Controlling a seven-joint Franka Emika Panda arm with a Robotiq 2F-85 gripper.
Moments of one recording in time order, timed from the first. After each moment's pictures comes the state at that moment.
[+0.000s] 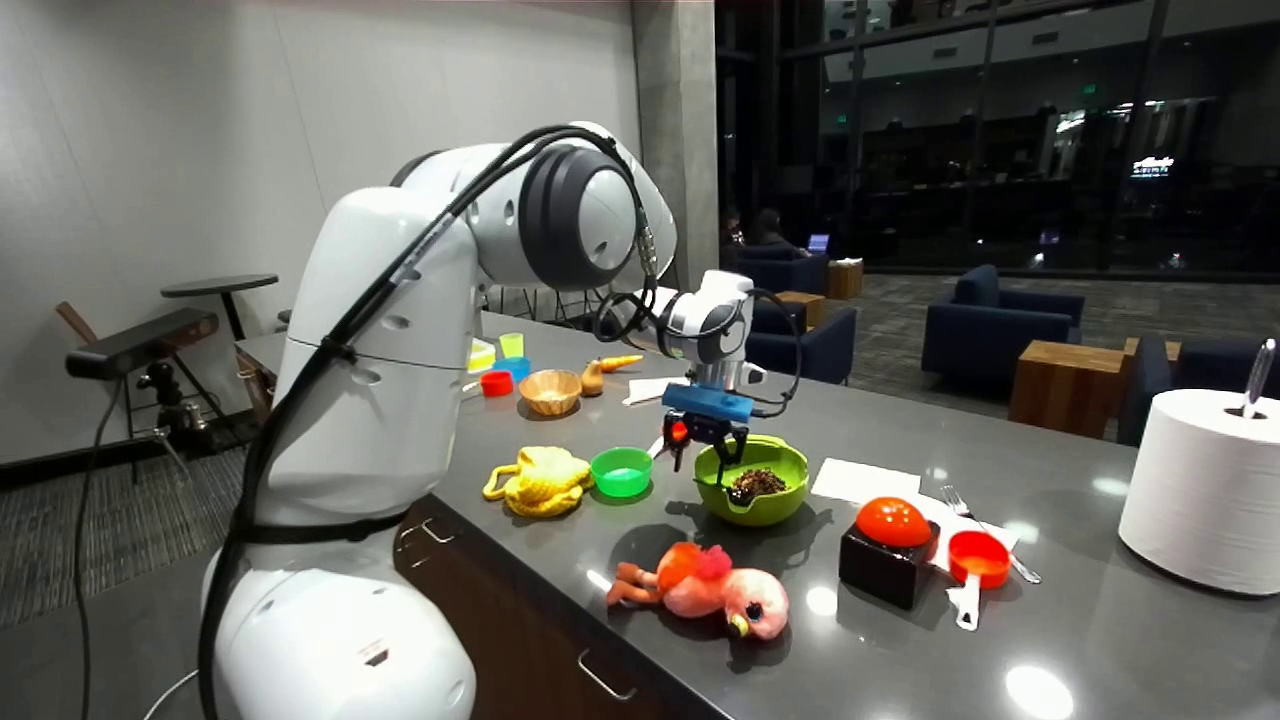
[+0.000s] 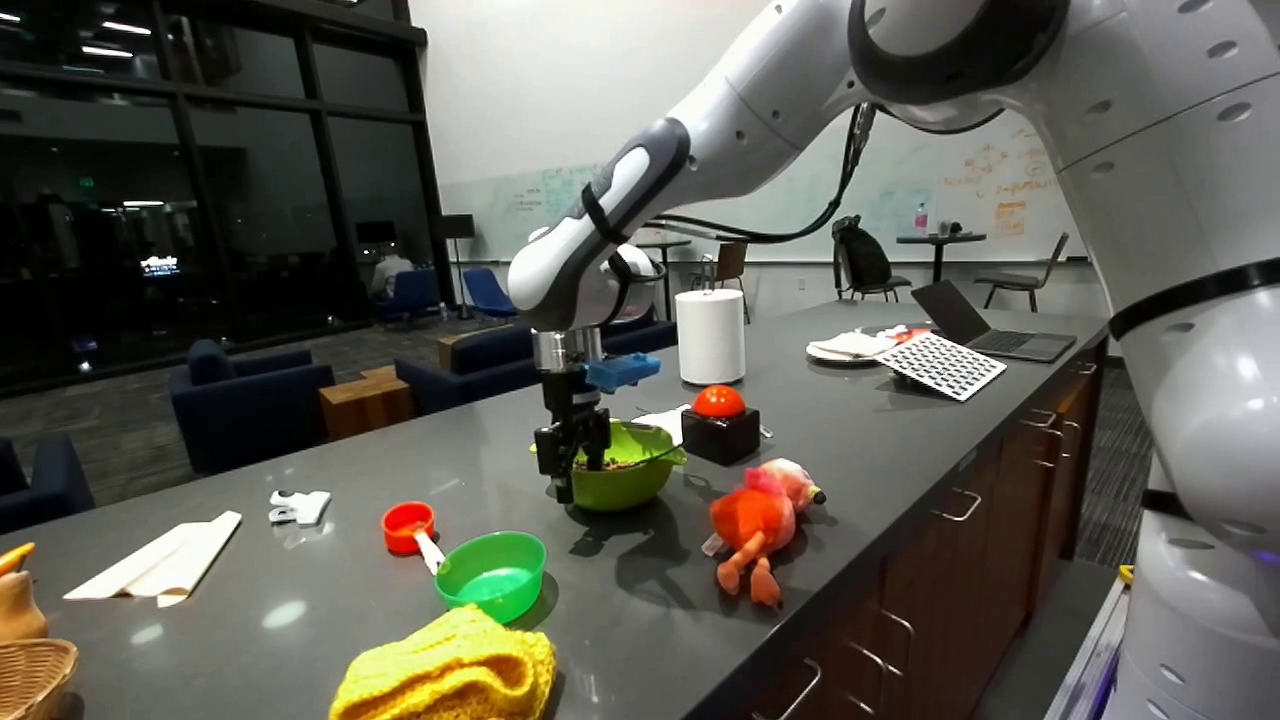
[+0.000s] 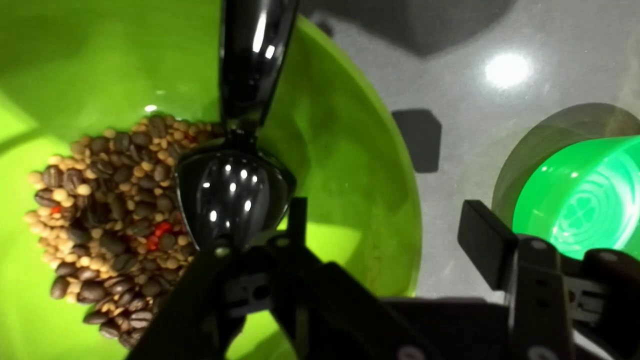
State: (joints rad) arm 0.07 0.40 0.15 -1.85 0.08 2.15 -0.27
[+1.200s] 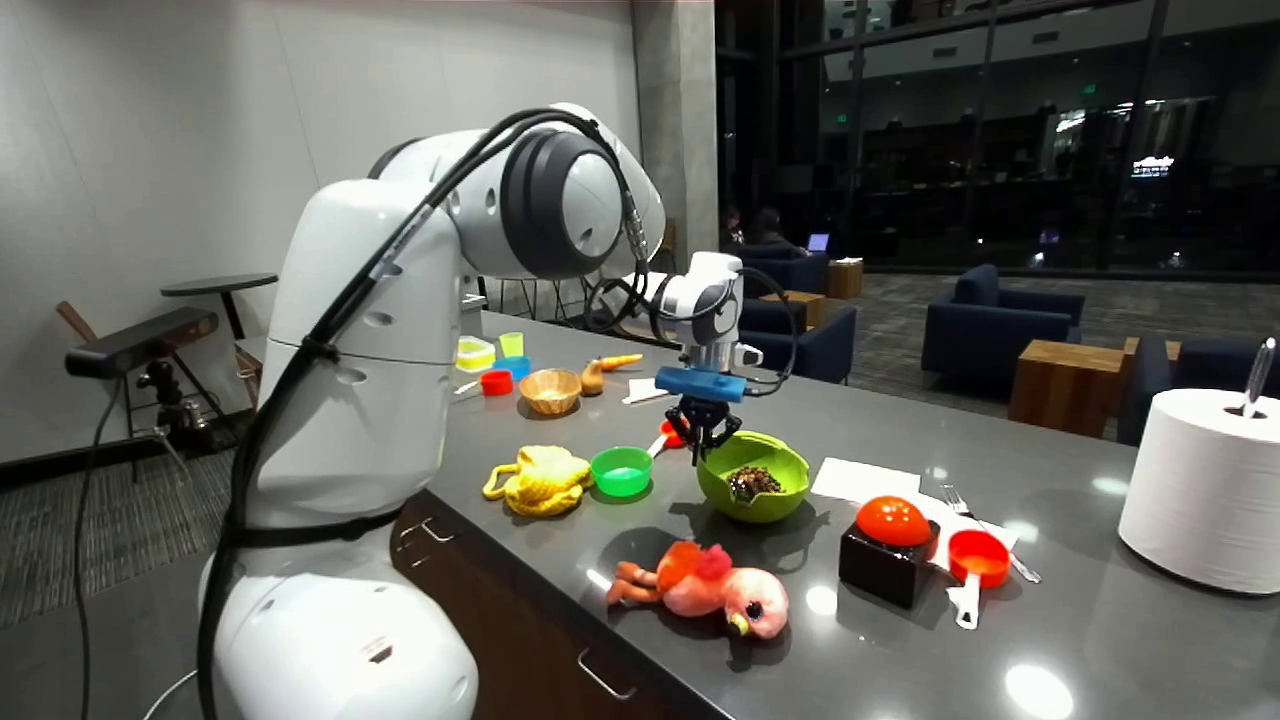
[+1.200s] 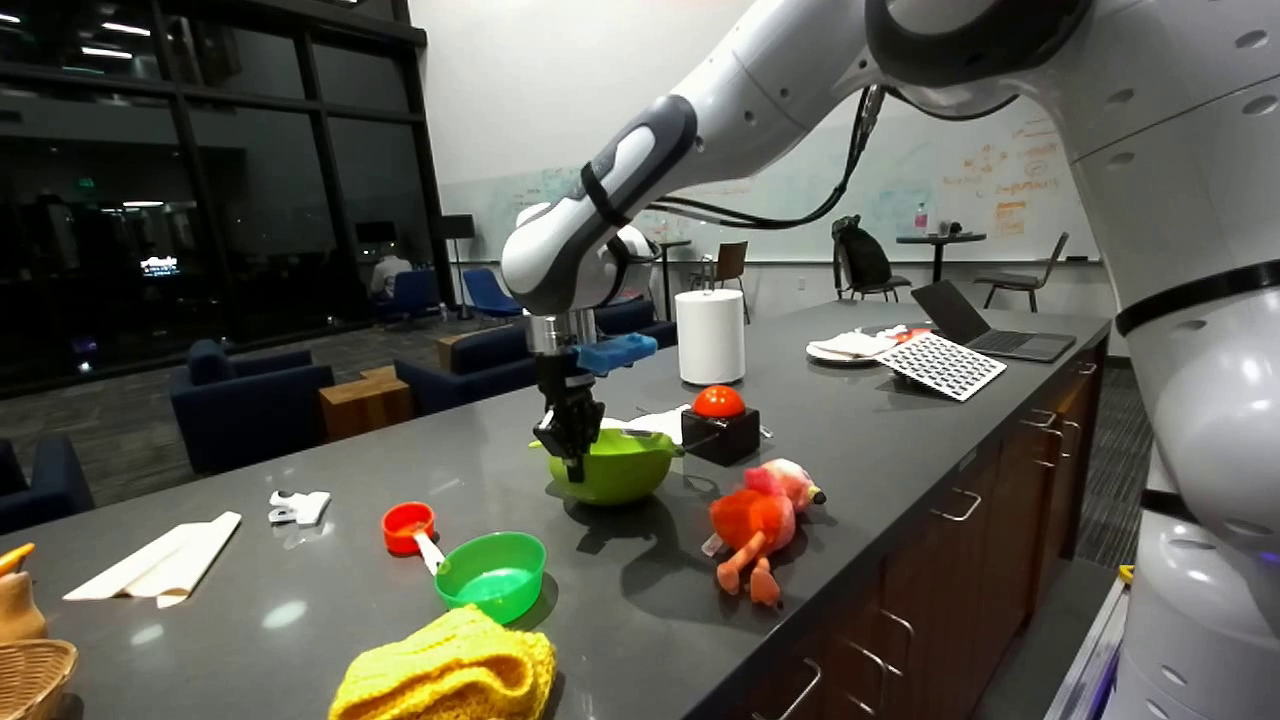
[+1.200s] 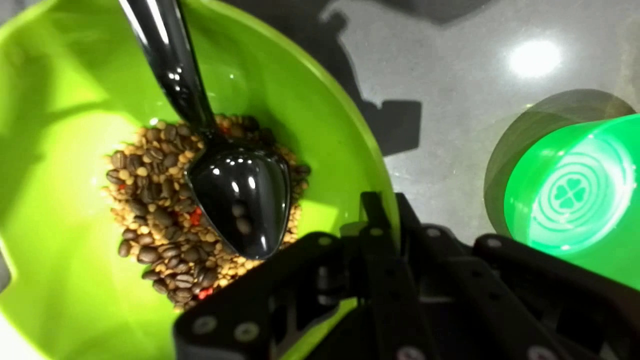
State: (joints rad) arm 0.09 0.35 0.15 -1.85 0.02 2.13 -0.18
